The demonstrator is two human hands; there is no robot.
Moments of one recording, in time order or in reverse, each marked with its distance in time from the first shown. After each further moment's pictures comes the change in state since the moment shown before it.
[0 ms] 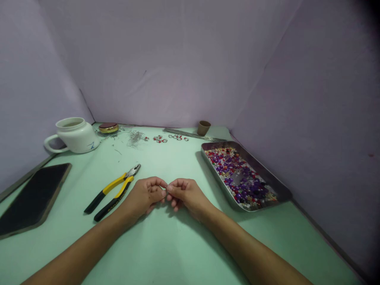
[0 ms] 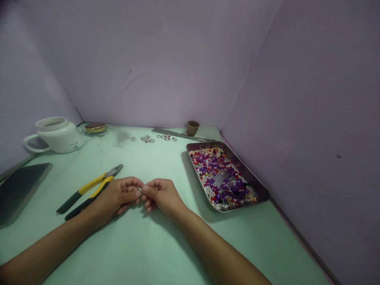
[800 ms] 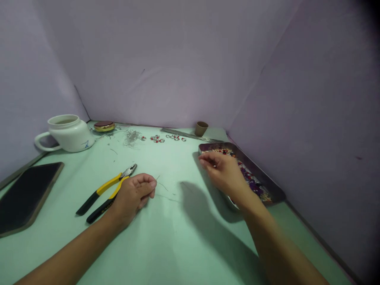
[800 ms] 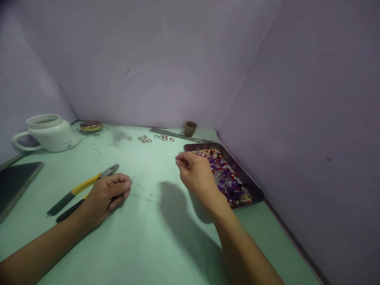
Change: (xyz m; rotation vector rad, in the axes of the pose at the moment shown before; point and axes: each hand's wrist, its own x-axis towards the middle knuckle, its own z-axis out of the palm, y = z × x) left_hand 0.000 -0.004 -0.006 -0.170 0.166 0.063; right_hand -0.026 -0.078 -0.051 -1.109 0.502 -0.580
